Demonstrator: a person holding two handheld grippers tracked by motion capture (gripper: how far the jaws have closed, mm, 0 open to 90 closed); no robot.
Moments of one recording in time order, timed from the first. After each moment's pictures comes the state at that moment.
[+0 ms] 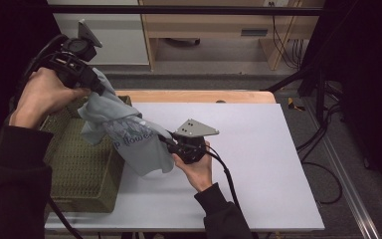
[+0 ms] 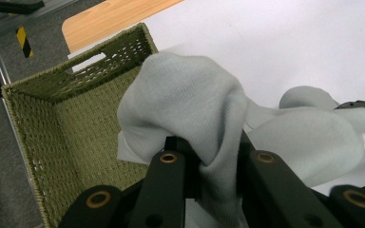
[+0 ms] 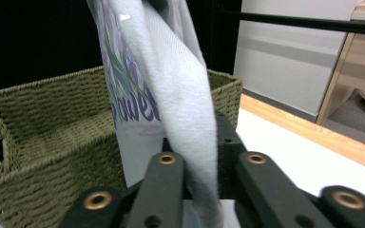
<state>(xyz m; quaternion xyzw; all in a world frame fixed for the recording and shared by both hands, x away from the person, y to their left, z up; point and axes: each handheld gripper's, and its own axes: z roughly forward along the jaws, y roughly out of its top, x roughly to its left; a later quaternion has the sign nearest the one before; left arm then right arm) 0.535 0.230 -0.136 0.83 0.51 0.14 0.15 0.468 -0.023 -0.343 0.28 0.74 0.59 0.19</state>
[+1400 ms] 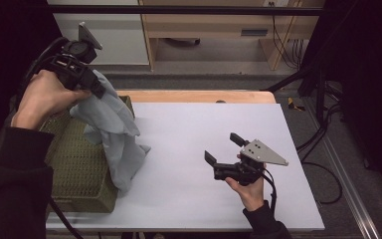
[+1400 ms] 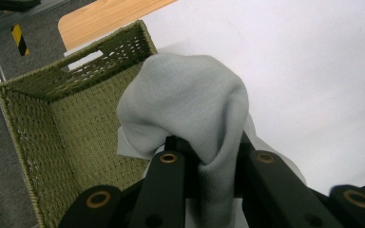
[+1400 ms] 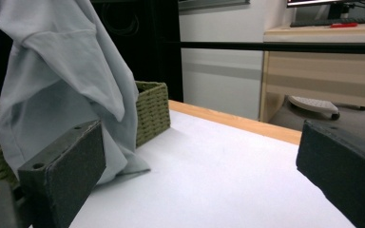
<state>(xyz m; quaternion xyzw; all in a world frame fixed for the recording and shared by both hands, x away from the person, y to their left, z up) 0.536 0.232 -0.142 0.83 0.52 0.13 0.16 0.418 -0.147 -0.359 0.35 0.66 0.61 0.26</state>
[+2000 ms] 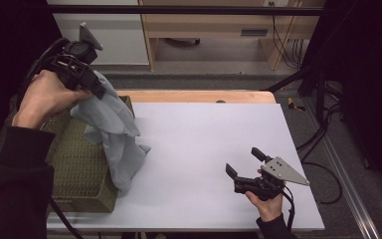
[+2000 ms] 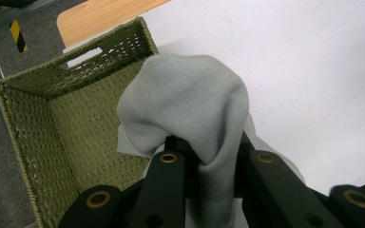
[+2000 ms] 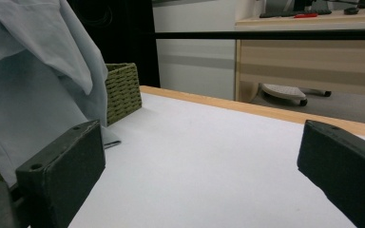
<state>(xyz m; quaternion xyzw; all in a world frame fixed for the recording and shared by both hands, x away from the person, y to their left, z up) 0.538 0.232 -0.143 0.83 0.52 0.13 0.15 0.393 -0.194 -0.393 0.38 0.65 0.59 0.29</state>
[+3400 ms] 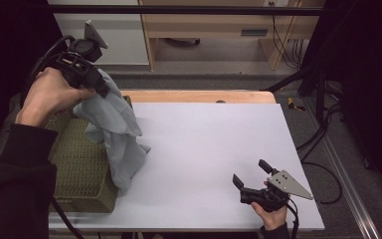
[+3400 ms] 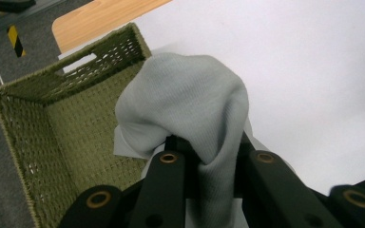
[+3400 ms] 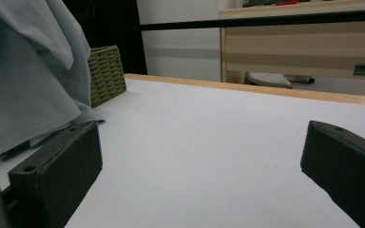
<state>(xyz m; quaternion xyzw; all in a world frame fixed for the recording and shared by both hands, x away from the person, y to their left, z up) 0.538 0.219 -0.137 0.84 0.51 0.13 0.15 0.379 -0.212 -0.428 0.41 0.64 0.58 0.29</state>
